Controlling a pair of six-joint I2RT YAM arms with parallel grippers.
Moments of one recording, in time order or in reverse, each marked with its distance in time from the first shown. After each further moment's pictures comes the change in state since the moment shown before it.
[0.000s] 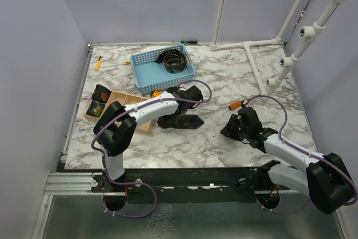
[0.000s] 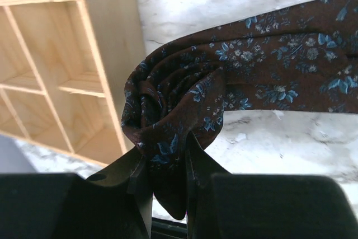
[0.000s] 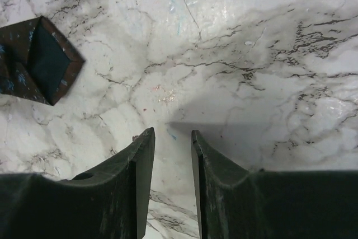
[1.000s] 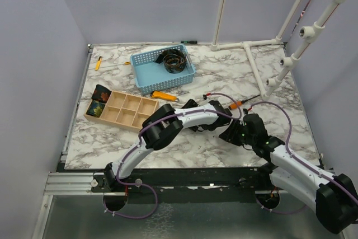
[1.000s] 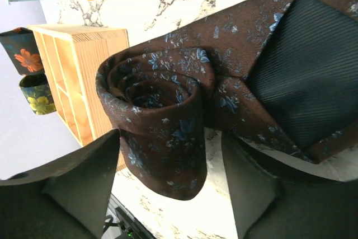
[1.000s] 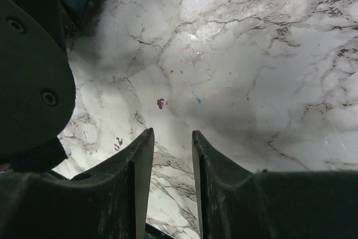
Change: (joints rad) left arm -0.234 0.577 0.519 -0.426 -0.442 -0.346; right arm 0.007 -0.229 -0.106 -0.022 -0.125 0.050
